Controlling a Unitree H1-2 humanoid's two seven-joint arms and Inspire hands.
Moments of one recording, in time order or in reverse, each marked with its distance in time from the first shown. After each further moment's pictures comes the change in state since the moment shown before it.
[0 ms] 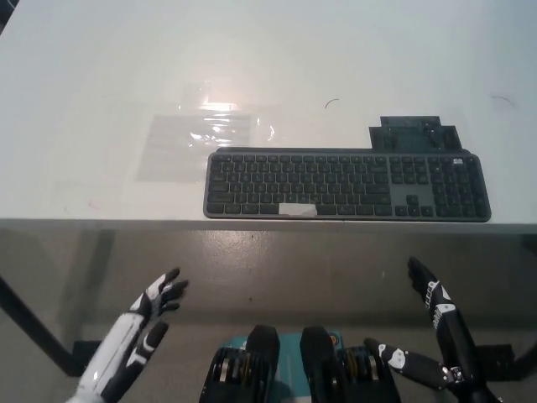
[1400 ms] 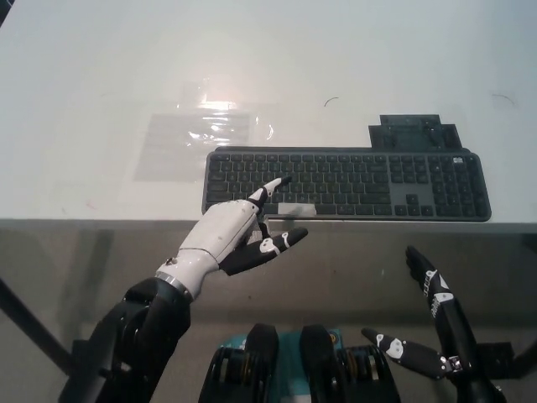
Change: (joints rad) left_arm -0.511 -0.094 -0.192 0.380 0.453 0.086 -0.012; right_arm -0.032 -0.002 0.000 -0.002 -0.010 0.000 0.001
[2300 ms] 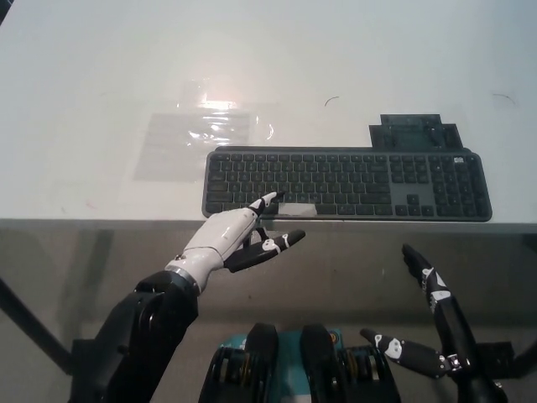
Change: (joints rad) left_arm -0.073 -0.006 -0.035 0.210 0.030 0.006 0.026; right_arm -0.005 -0.012 0.002 -0.016 -0.049 0.001 0.010
